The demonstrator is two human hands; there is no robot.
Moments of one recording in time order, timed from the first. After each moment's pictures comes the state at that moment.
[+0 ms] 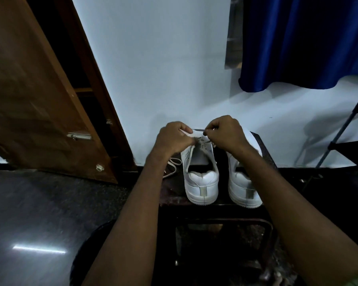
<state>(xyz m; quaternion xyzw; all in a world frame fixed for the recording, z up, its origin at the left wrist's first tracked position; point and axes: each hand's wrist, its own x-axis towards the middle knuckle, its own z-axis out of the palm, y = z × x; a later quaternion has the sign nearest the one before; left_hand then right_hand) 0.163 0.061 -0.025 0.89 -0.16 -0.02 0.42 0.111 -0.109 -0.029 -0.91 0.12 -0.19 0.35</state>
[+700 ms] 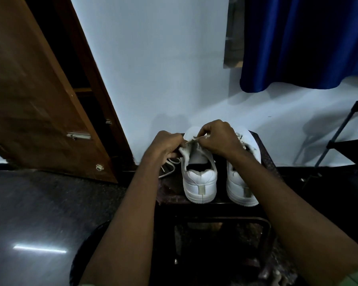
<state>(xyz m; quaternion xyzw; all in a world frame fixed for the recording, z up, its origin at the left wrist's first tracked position) 0.154 0.067 -0.022 0.80 0.01 -0.18 0.57 0.110 -0.099 -0.041 -0.93 0.10 -0.16 0.32</state>
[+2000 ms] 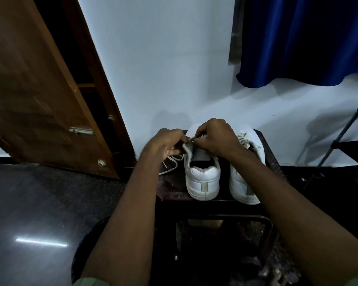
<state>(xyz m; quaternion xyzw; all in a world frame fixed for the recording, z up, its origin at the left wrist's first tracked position) 0.157 0.074 -0.020 0.76 0.03 -0.22 0.61 0.110 -0.085 -0.040 -0.95 0.03 -0.17 0.27</state>
